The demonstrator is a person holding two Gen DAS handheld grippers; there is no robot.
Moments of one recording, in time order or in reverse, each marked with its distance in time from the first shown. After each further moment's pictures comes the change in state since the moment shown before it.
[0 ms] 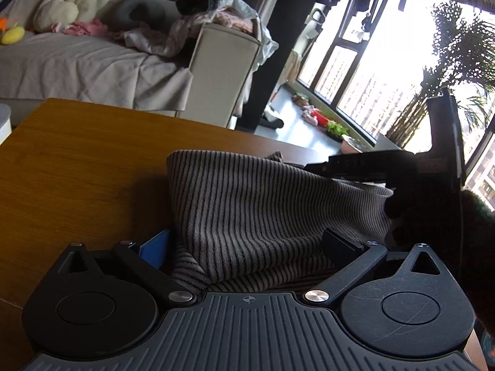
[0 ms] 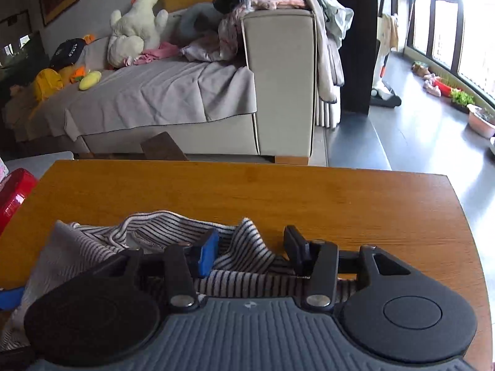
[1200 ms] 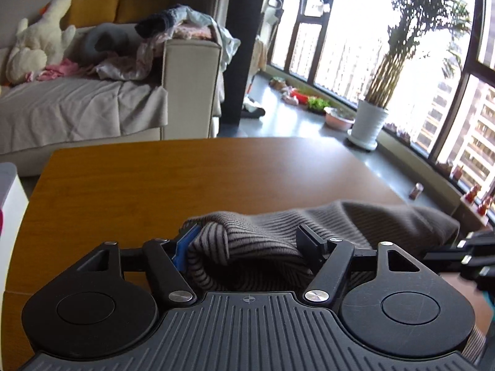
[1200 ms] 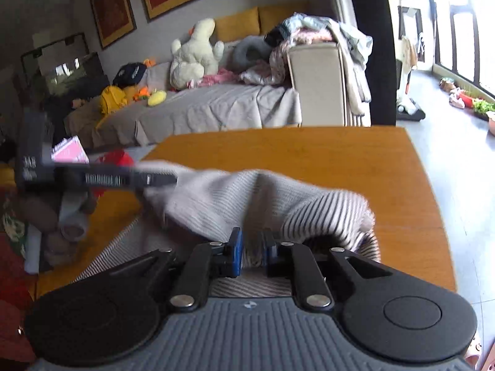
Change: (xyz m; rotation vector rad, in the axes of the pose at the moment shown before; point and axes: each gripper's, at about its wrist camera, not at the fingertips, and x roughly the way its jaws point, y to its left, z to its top) left arm -0.074 -0.042 -0.007 0.266 0.078 0.017; right arm -0.256 -0.001 -0.146 0.052 -0.119 0.176
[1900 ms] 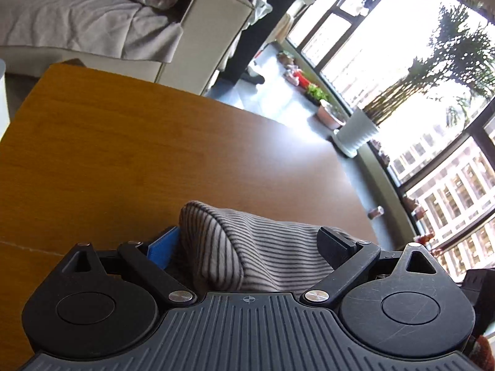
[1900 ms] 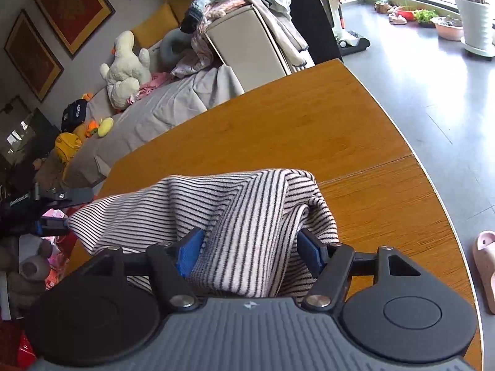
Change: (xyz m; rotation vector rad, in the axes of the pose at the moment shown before) left arm 0.033 0.063 0.032 -0.352 0.176 -0.151; right arm 0.046 -0.060 -0.006 0.352 0.121 -0.044
